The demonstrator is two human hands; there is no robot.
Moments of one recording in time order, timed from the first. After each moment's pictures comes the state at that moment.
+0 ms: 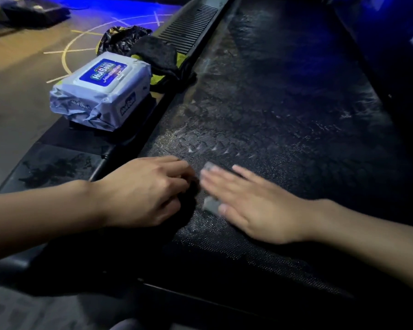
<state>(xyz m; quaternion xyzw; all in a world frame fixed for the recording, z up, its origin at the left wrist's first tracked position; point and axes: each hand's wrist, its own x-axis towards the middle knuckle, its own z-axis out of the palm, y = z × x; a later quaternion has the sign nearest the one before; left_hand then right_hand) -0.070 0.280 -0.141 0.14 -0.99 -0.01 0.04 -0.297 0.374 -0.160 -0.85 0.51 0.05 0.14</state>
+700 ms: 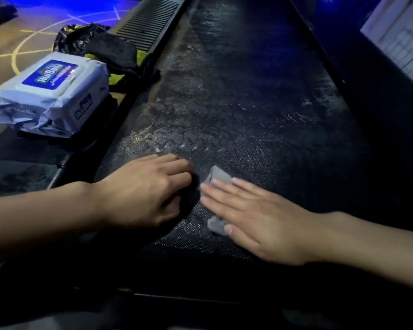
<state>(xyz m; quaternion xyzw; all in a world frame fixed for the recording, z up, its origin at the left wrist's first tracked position) -0.115 0.286 -0.145 0.12 -0.99 0.00 0.00 -0.331 0.424 -0.161 -0.83 0.53 0.07 0.15</state>
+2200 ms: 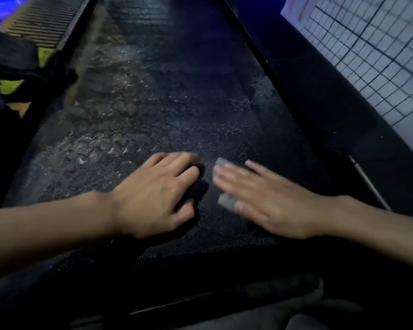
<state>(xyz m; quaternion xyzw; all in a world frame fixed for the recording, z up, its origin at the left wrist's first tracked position) -0.211 0.323 -0.157 0.07 -1.00 -0.01 -0.01 -0.406 0.493 -0.162 -0.74 0.66 0.04 0.14</state>
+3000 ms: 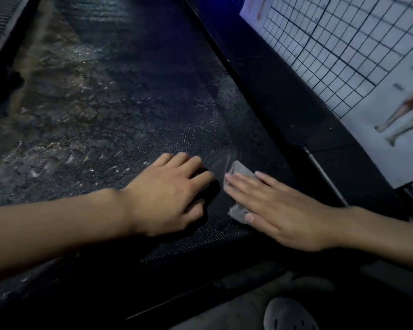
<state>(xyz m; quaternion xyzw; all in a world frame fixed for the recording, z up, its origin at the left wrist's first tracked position) -0.260 0.350 -0.158 0.00 -1.00 0.00 -0.01 -0.424 0.556 -0.158 -0.67 0.72 0.06 0.17</state>
